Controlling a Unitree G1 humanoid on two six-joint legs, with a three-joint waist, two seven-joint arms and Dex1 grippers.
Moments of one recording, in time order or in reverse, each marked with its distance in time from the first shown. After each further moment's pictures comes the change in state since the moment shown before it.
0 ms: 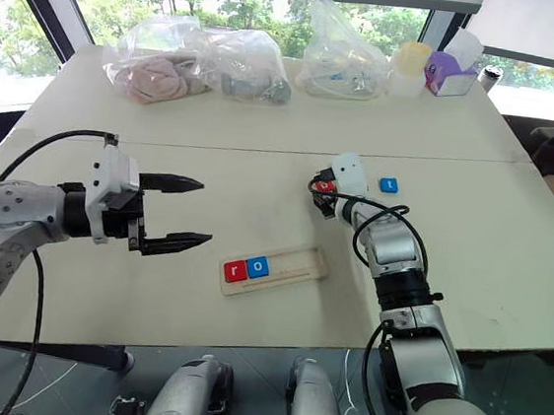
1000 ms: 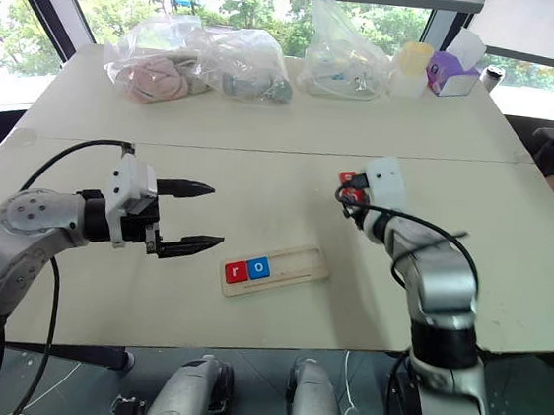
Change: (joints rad) left arm -0.010 -0.077 -0.084 0.032 0.065 -0.036 0.029; right arm 0.389 -0.109 -0.206 -0.959 0.105 0.629 -0.021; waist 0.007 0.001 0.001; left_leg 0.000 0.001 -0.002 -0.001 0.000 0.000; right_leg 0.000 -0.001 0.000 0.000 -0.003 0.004
